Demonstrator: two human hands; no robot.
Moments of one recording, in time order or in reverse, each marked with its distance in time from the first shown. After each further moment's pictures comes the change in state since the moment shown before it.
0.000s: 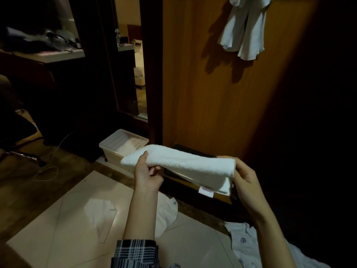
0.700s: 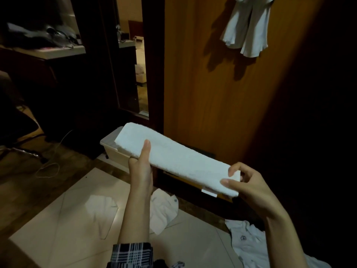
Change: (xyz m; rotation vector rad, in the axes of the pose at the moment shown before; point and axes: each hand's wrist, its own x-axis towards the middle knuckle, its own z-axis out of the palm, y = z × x) left_hand -0.002 0.009 -0.011 0.408 -0.223 0.411; right_hand 0.000 0.009 -0.017 0.056 -0.112 0.207
